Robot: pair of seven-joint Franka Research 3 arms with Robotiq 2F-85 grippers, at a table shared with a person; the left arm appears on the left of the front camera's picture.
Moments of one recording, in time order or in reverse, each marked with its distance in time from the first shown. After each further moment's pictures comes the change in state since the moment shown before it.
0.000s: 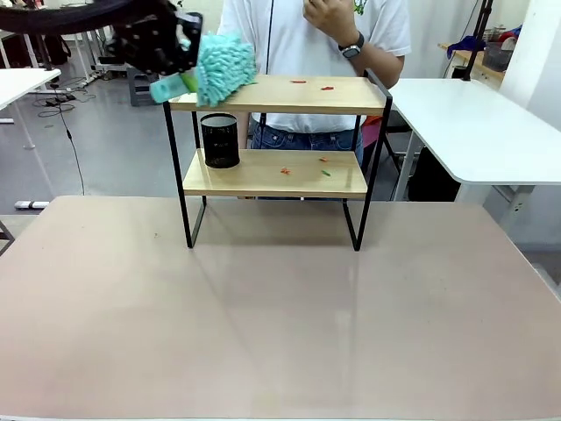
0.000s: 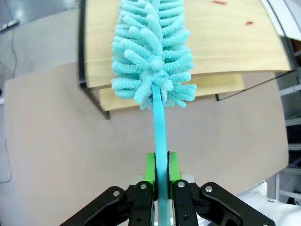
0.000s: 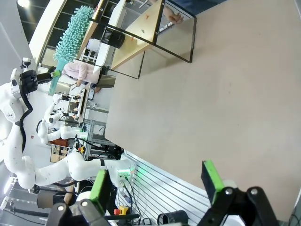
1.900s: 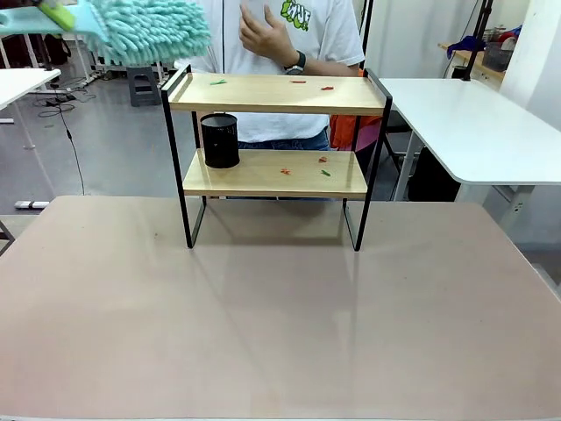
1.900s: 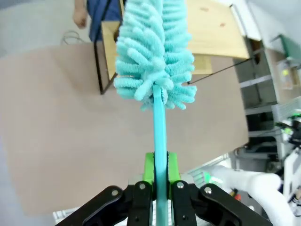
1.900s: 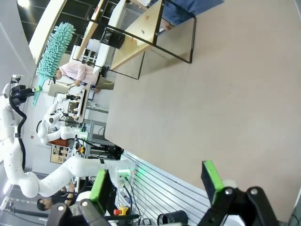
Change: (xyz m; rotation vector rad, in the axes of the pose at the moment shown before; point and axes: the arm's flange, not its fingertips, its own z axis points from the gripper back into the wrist) left arm -0.026 0.127 0.130 -0.238 0.016 0.081; right arm 0.001 0.001 -0.001 -0.002 0.000 0.001
